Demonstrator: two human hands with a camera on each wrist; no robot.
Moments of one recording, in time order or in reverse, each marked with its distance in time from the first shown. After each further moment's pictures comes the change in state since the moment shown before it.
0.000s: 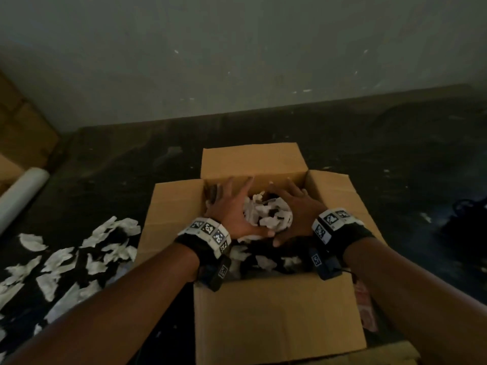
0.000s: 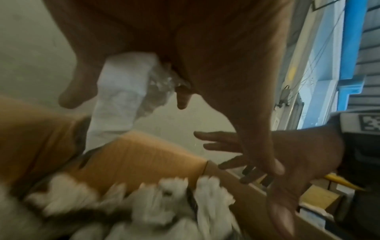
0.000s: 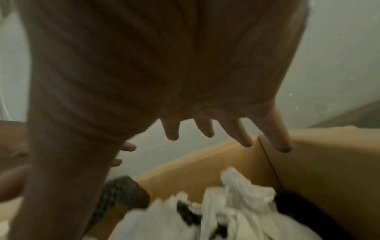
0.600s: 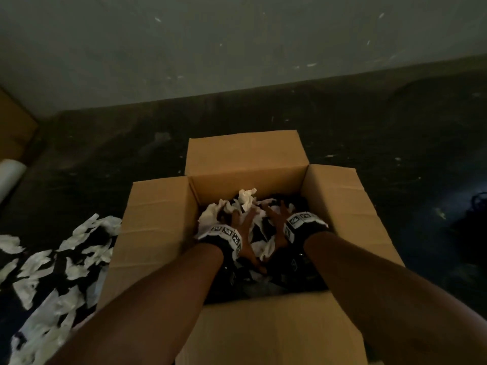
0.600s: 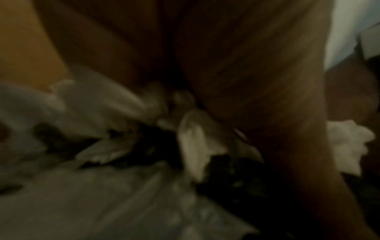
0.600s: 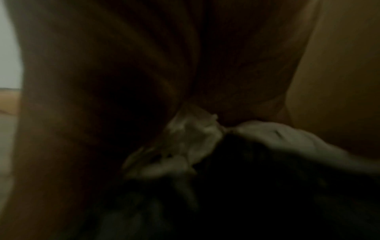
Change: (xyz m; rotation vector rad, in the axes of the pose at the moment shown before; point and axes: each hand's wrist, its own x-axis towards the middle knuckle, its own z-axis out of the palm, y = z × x) left_hand 0.075 -0.020 0.090 0.175 -0.500 -0.084; right_hand 0.086 0.038 0.074 -0.081 -0.319 0.274
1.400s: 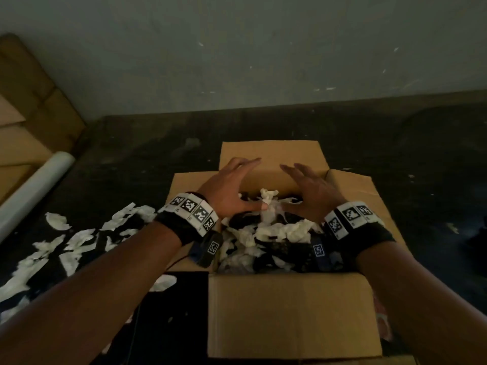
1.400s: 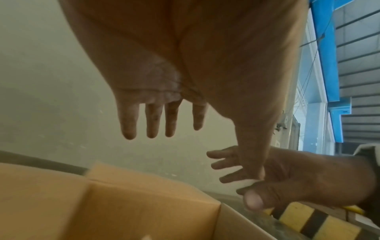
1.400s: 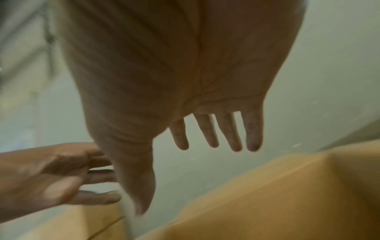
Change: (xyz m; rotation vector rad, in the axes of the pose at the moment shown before) left_hand -0.155 -0.038 -0.083 -0.179 0.665 0.342; right_hand -0.159 -0.046 -0.077 0.145 0.572 -0.310
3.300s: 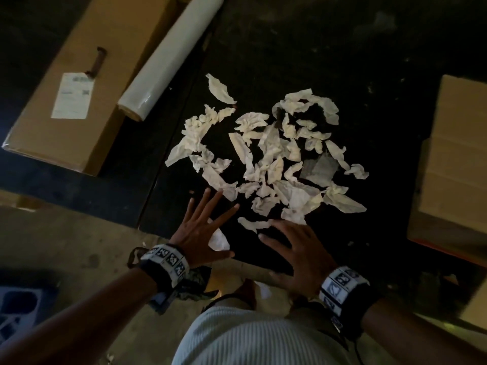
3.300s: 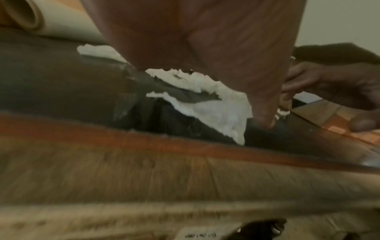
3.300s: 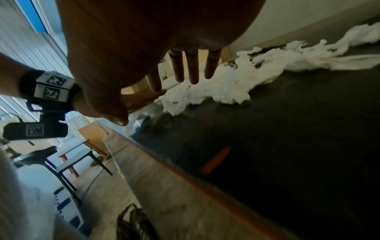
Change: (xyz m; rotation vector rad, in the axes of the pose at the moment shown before) left_hand -0.497 -0.407 0.076 0.108 -0.216 -0.381; right_hand -0.042 -0.409 0.375 -0.046 -0.307 -0.655
